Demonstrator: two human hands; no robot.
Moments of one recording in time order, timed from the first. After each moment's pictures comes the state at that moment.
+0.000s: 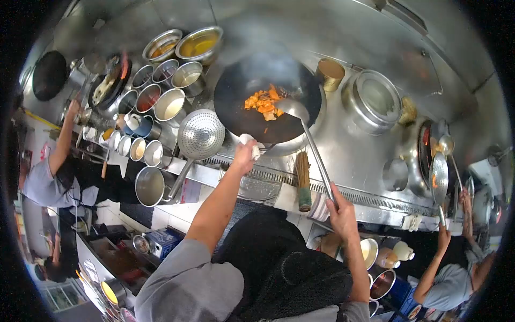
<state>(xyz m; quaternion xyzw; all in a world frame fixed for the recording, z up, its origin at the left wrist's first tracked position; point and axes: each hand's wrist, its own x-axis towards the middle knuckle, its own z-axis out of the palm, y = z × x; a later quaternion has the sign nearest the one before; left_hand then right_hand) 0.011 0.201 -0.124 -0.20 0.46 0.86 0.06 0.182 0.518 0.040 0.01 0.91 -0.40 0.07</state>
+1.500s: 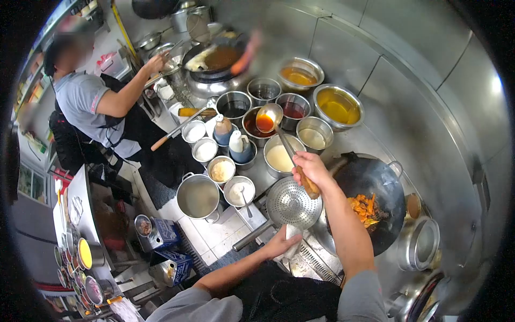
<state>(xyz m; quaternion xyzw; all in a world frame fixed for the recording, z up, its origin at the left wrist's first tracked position) 0.097 0.029 -0.087 -0.14 0.61 0.78 -0.03 -0.124 0.000 0.082 -0.14 0.66 -0.58 0.46</state>
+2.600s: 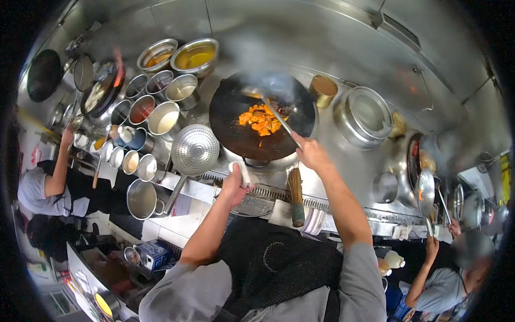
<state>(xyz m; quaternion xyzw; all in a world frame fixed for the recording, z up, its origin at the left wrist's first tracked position) 0.063 0.190 -0.093 -0.28 0.39 0.86 0.15 -0.040 0.447 0.020 -0.21 0.96 -0.18 0.02</state>
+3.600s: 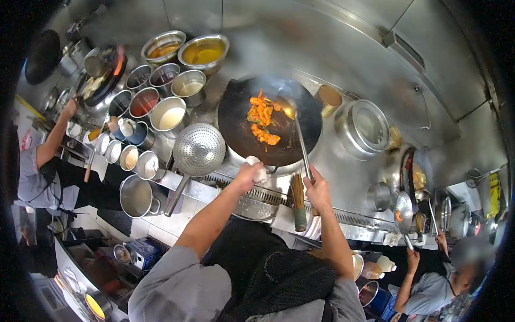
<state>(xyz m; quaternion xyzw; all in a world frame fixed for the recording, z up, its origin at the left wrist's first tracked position) 0.002 0.196 -0.131 -0.22 0.44 0.86 0.14 0.043 0.436 -0.008 0.02 0.92 -0.38 0.03</state>
